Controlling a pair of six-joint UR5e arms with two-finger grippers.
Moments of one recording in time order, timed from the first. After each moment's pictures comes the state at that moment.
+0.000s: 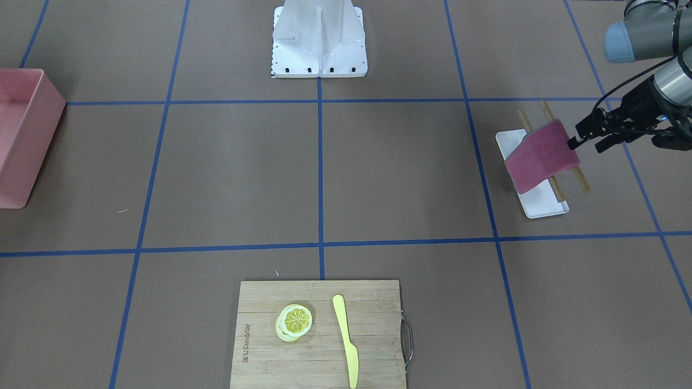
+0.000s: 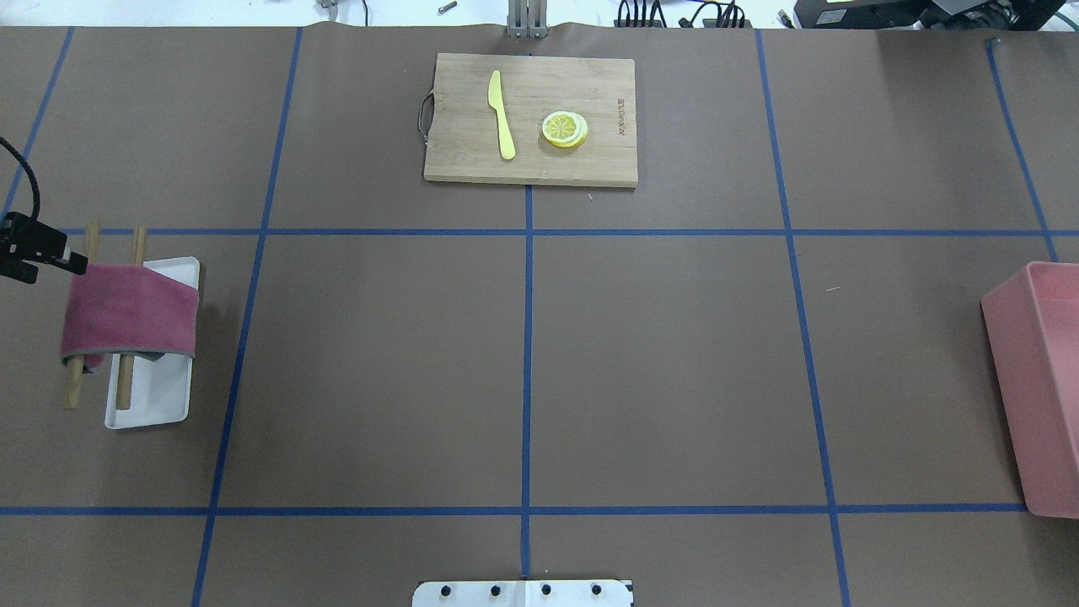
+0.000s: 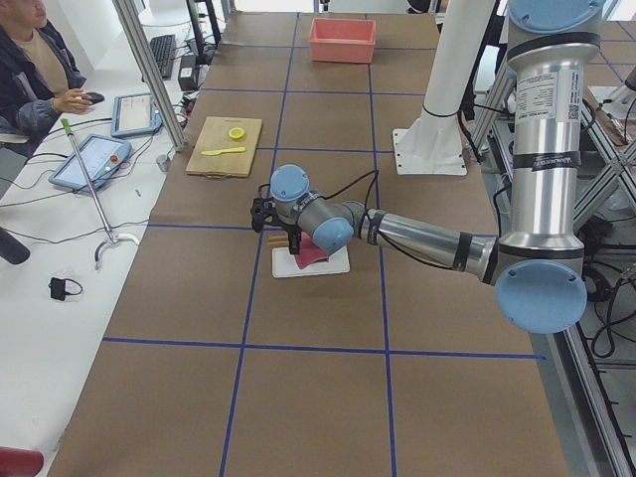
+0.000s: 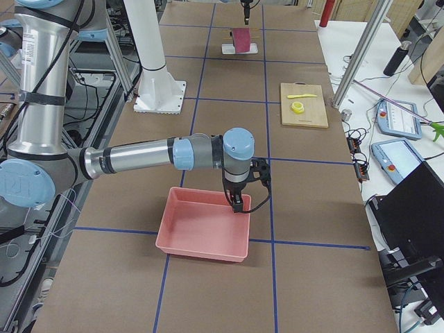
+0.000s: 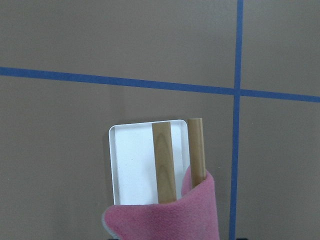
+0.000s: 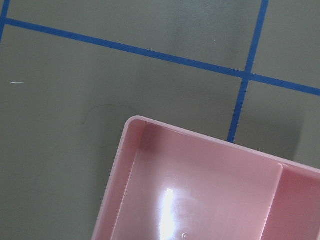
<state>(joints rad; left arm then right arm) -1.15 -1.53 -1.81 -2.06 -2.45 -0.82 1.47 -1.72 1.91 -1.66 2.38 -0.10</state>
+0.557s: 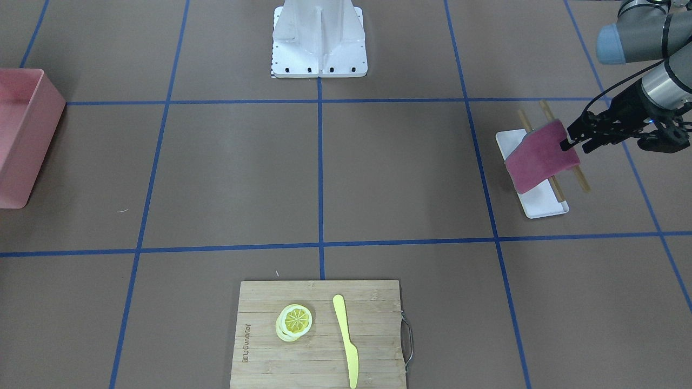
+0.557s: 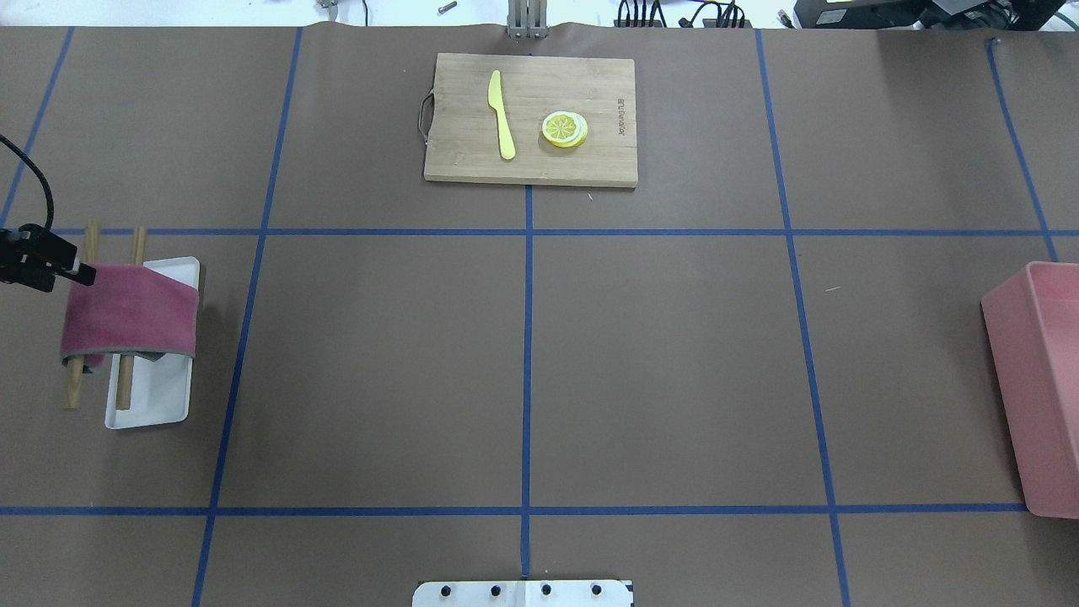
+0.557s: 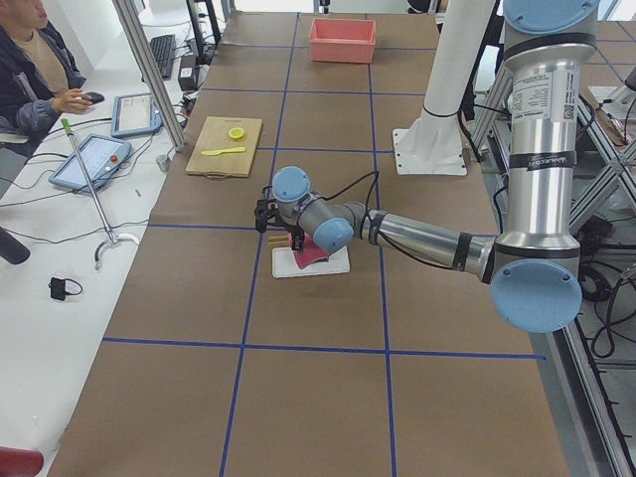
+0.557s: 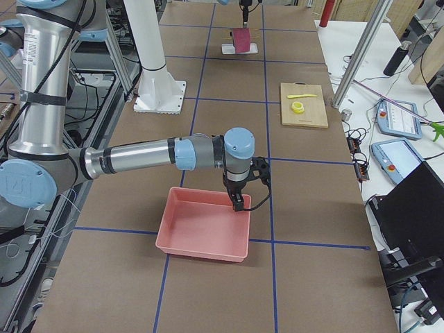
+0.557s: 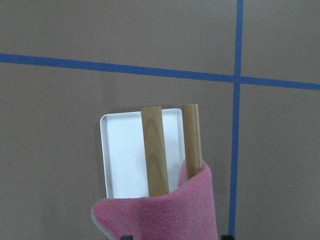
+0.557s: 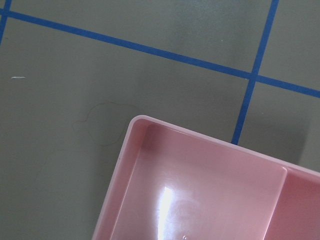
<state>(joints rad) -1.12 -1.53 -1.80 -2.06 -2.45 -0.82 1.46 -1.73 1.91 -1.65 2.38 -0.11</state>
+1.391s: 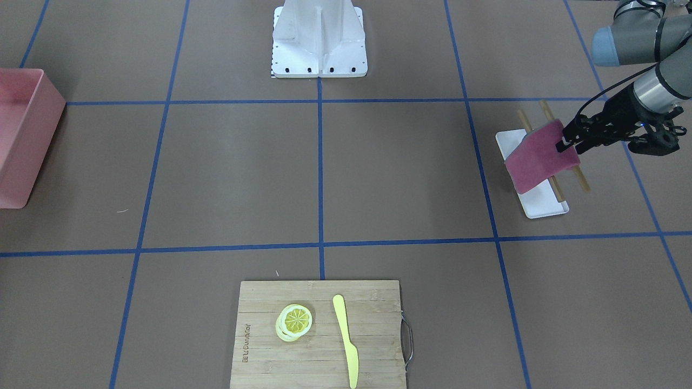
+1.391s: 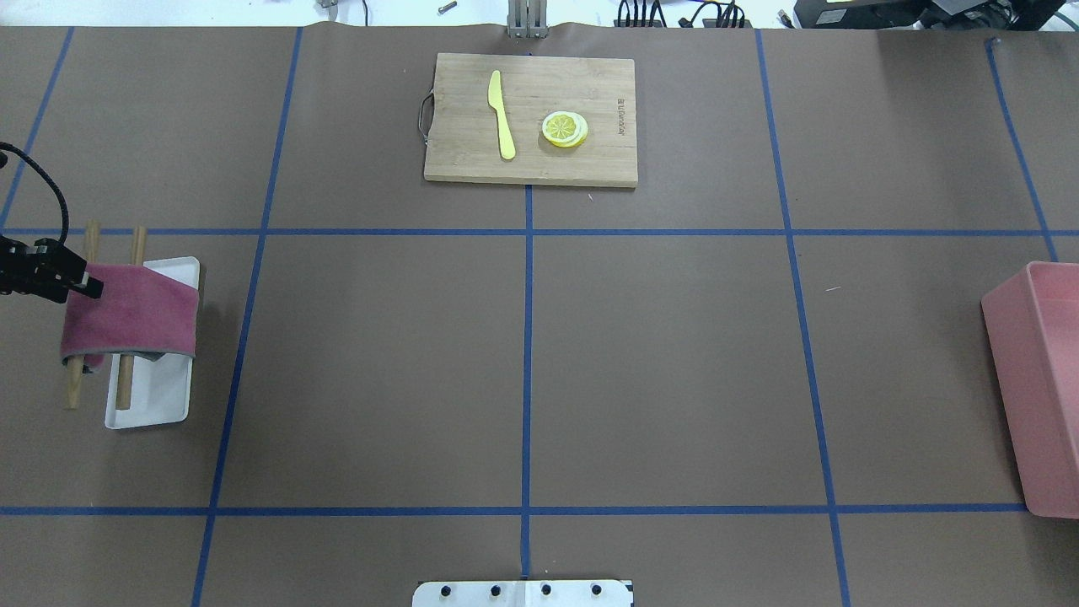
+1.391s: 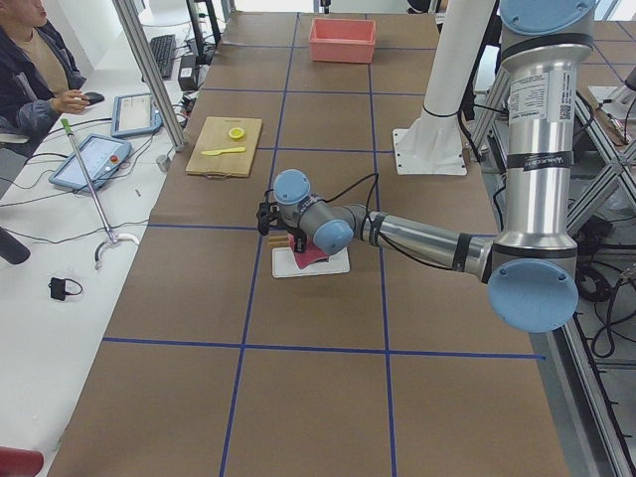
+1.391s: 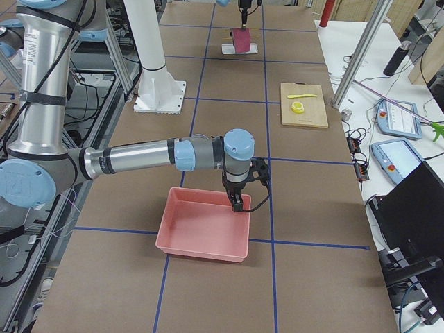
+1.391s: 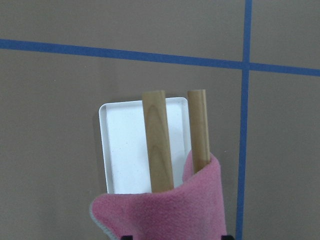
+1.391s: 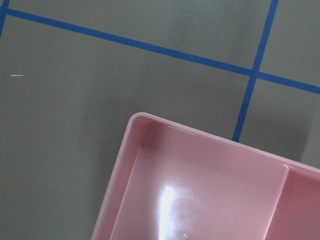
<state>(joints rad) -1.10 -1.53 -1.79 -2.06 -2.44 -0.82 1.46 -1.73 1.90 -1.65 2.38 -0.11</state>
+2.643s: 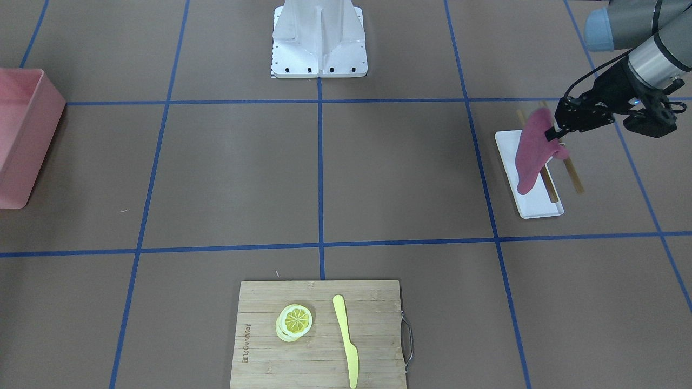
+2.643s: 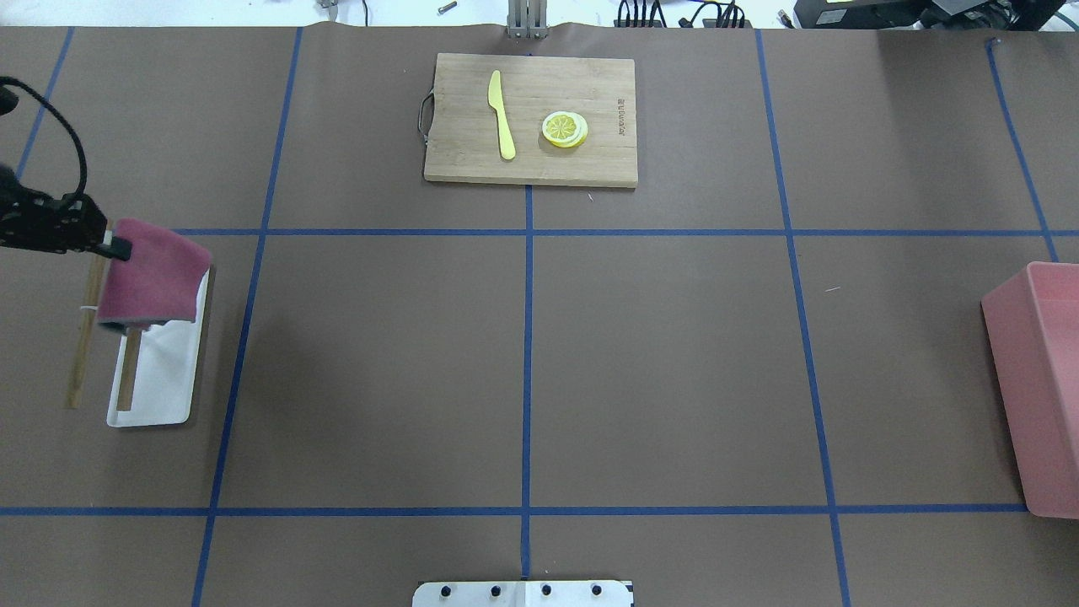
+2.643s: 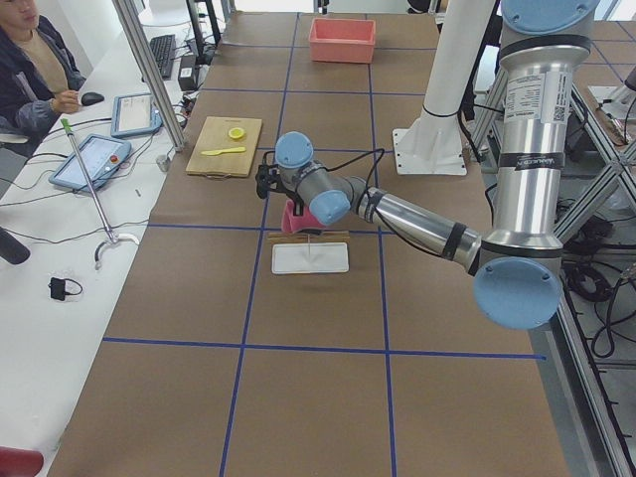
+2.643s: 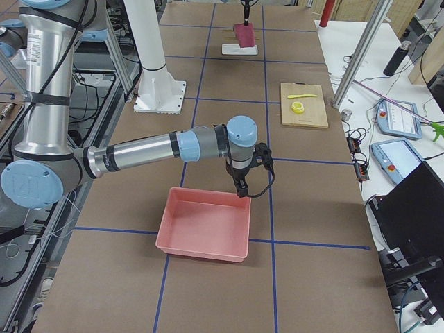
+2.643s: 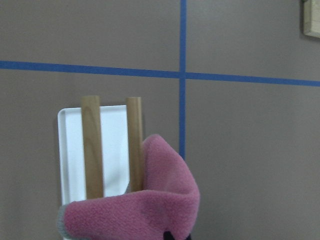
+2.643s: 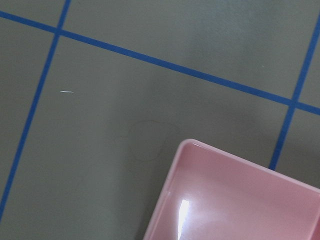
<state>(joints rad) -1.11 -1.66 -1.91 -2.05 -2.49 -1.03 1.41 -1.68 1.96 -1.64 2.46 -0.05</state>
